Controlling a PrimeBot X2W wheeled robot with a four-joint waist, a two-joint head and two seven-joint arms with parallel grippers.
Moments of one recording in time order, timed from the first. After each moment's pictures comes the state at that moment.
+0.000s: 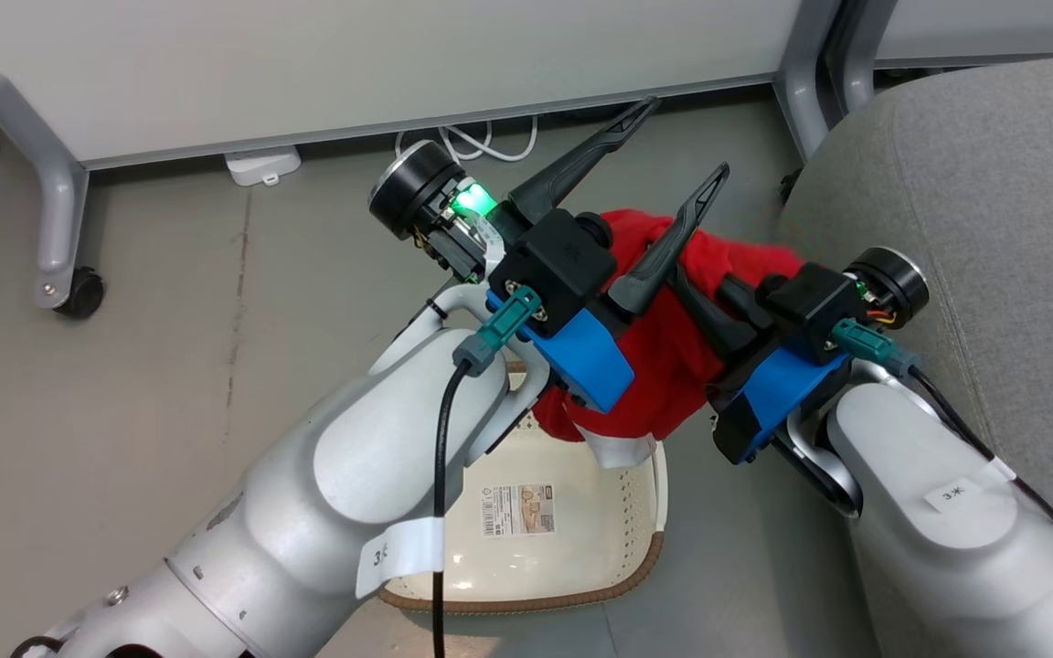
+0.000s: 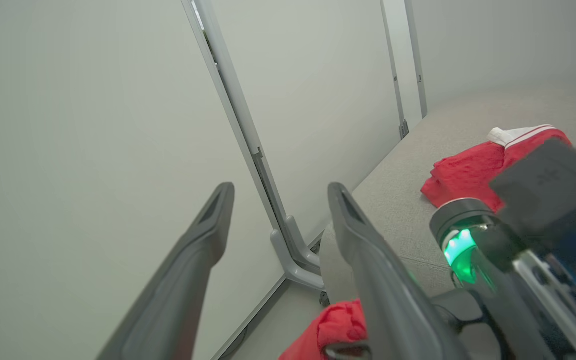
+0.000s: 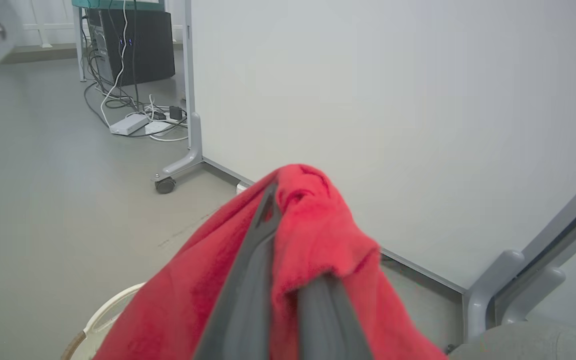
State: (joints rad) left arm -0.90 0.11 -0.90 0.45 -0.37 -0.03 -0.26; right arm -0.72 -0.28 0.65 0.53 0.31 0.13 -0.26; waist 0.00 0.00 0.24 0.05
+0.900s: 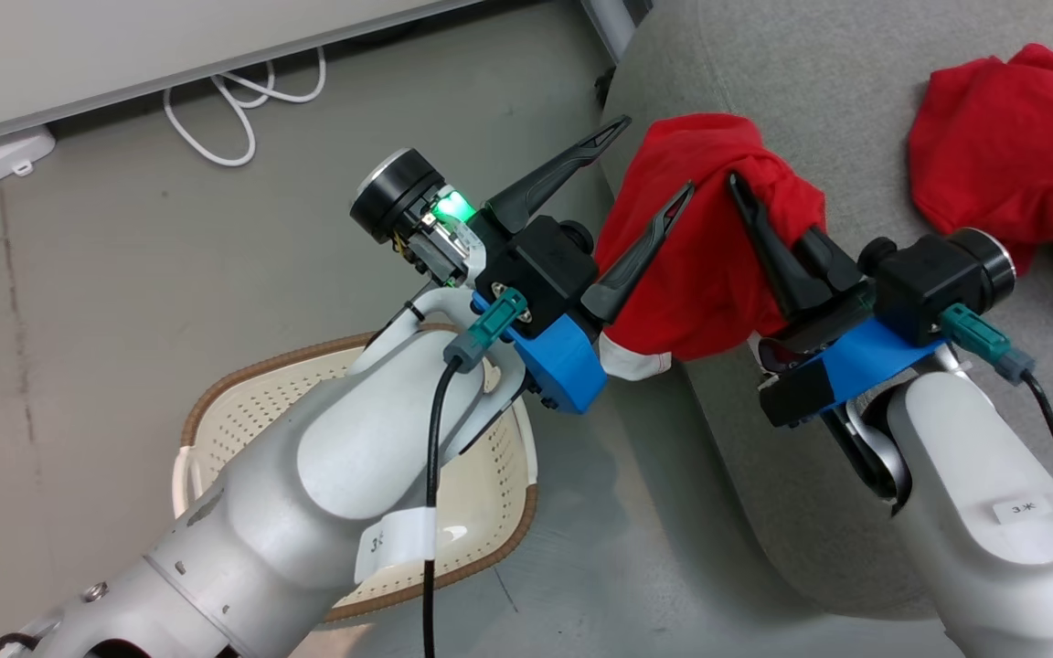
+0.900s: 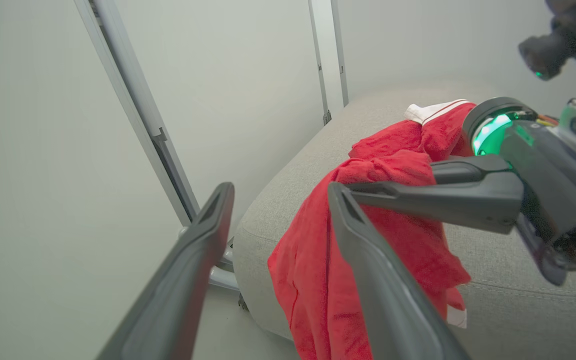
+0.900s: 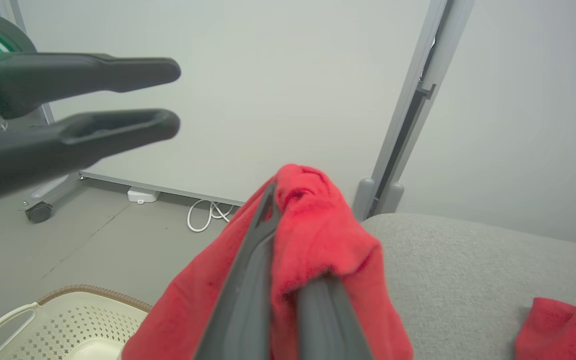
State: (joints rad) left arm -0.92 0.14 -0.94 0.49 -0.37 -0.04 -0.26; right arm -0.62 -0.24 0.38 0.37 0.23 0.13 -0.26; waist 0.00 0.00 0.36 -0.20
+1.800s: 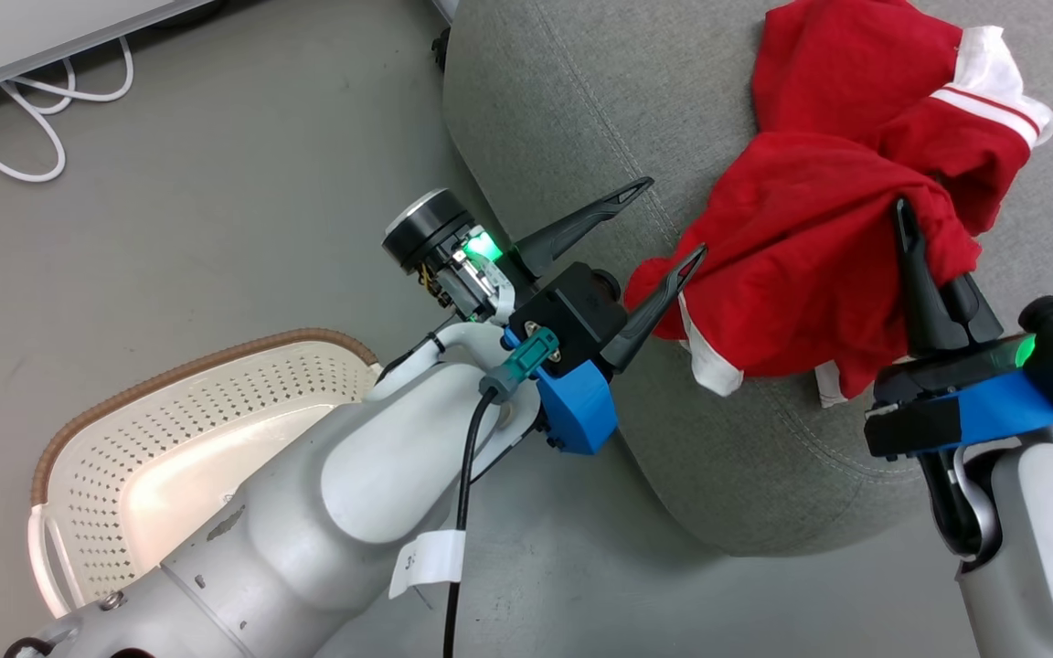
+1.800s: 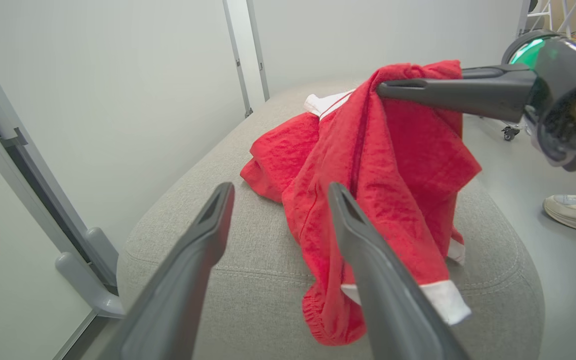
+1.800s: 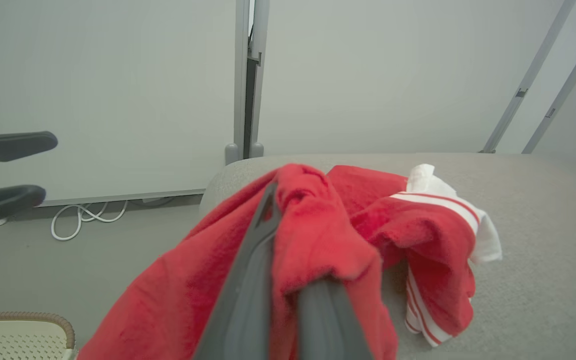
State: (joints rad) left arm -0.91 0.14 -1.02 0.51 -0.36 -0.07 -0.24; right arm -0.40 -0.18 0.05 0.22 0.19 0.13 -0.26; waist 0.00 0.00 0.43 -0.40
